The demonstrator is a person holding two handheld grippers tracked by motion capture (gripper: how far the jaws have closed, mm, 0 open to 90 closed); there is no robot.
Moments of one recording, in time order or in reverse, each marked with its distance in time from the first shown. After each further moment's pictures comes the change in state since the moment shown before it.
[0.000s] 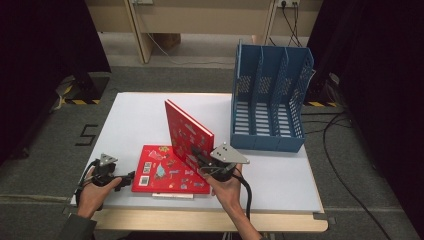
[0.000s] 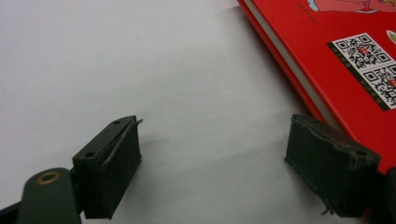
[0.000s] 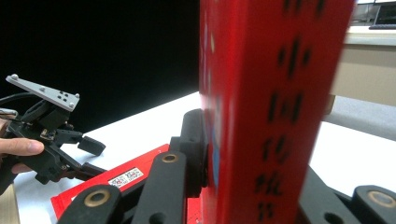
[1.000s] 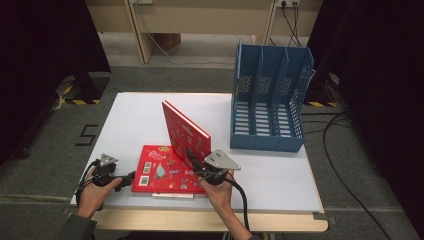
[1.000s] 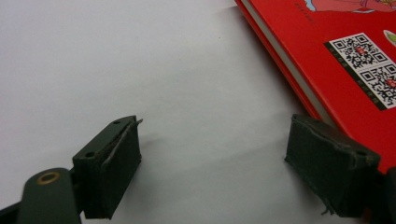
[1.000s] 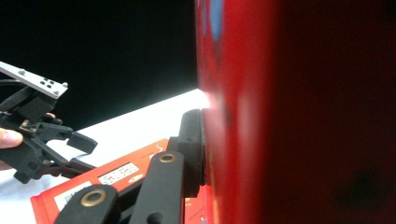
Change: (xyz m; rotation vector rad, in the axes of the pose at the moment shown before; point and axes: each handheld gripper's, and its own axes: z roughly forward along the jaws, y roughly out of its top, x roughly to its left) left arm -0.001 0.000 0.000 0.000 -0.001 0.004; right arm 0.004 -0.033 0.021 -0.036 -0.021 0.005
